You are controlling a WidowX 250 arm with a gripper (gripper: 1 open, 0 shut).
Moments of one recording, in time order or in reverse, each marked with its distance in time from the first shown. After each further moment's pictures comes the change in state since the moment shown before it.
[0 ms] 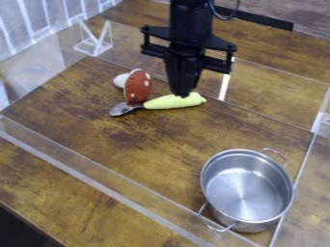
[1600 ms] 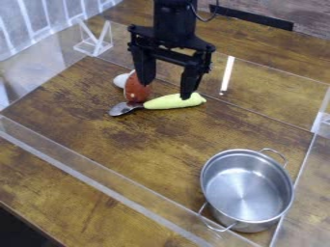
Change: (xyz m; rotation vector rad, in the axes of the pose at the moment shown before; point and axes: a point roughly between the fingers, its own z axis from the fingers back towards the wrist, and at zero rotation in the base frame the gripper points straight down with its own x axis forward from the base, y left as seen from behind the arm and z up) arm 0.014 0.050 -0.015 0.044 0.007 0.022
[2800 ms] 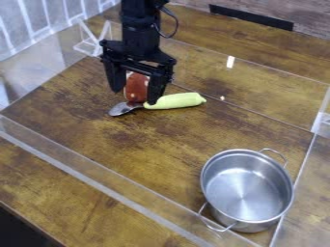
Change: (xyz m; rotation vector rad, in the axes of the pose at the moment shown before) arm 0.011 0.052 -0.037 0.033 -0.002 0.054
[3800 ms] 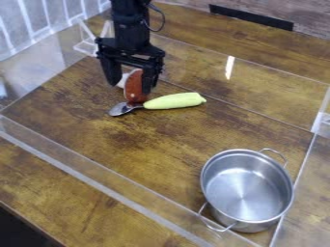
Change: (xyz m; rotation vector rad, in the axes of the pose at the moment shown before) arm 0.030 0.024 -0.007 -0.039 -0.054 0.038
